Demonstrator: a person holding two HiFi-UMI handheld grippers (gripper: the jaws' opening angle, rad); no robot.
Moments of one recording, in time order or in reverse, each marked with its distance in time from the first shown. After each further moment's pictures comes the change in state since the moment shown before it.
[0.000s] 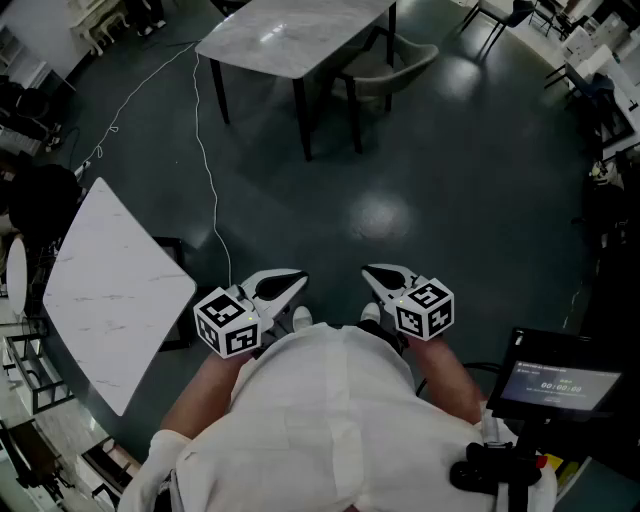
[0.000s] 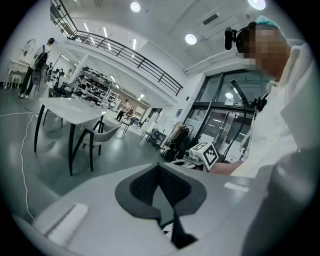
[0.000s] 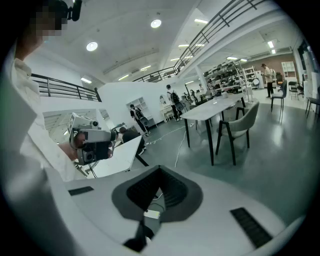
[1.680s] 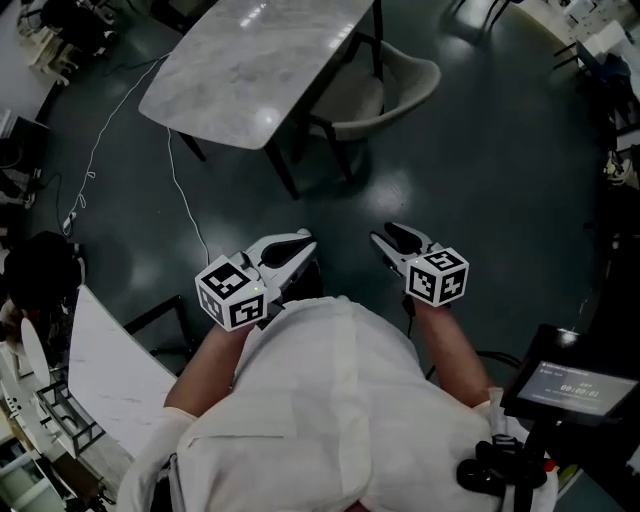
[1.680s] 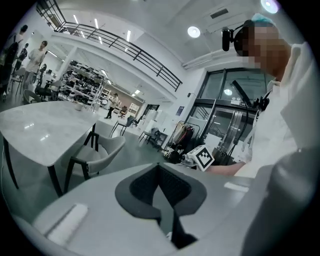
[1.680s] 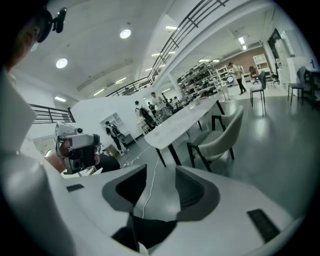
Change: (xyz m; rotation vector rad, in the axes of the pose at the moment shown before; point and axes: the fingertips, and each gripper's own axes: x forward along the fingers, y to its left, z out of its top) left arm 0.265 0.277 0.256 0.083 0.050 -0.067; right arm 0.131 -0.376 0.248 0.186 -0.137 -0.154
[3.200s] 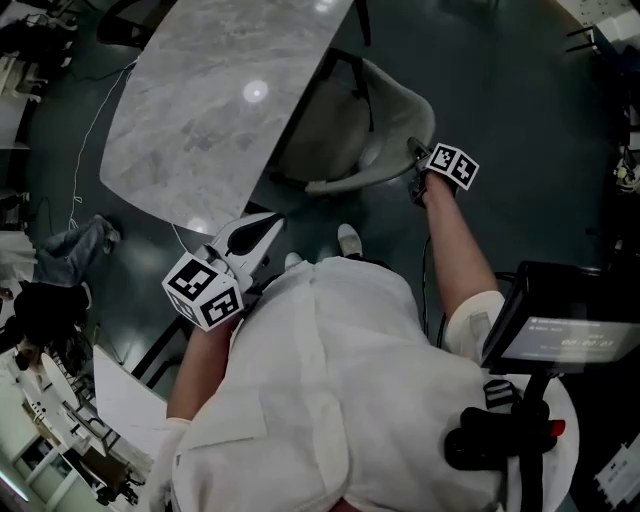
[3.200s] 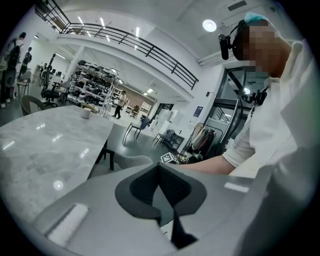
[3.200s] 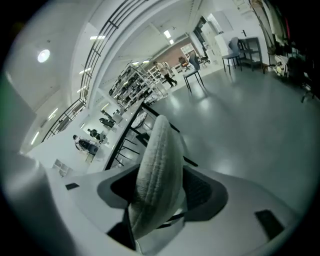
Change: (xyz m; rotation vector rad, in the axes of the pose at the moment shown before) left arm 0.168 0.226 0.202 -0.047 0.022 0.129; right arm 0.188 -0.505 0.193 0.583 -0.067 -0.450
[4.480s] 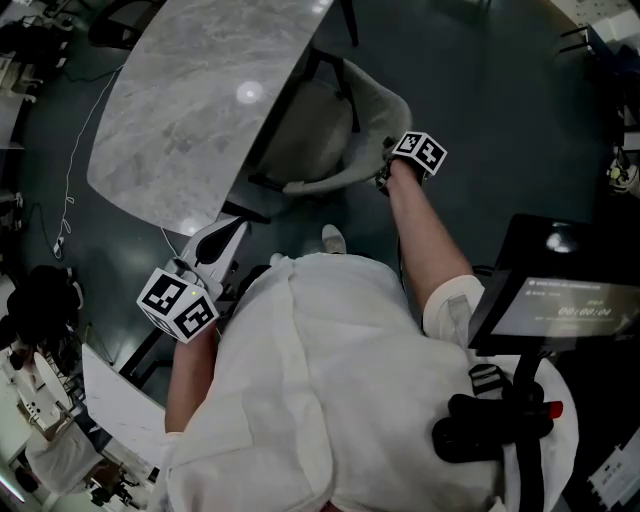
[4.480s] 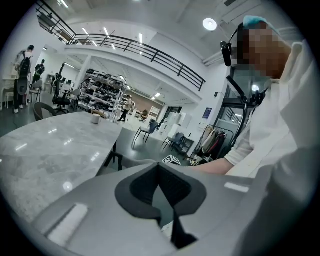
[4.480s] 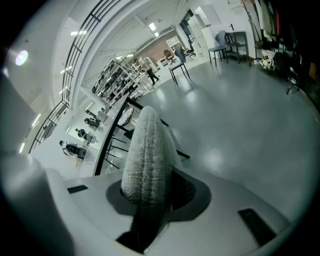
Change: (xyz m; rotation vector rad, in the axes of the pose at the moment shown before) left arm -0.002 -0.007 0.008 -0.013 -0.043 0.138; right arm 0.021 -0.008 -0.006 0.125 0.069 -0.126
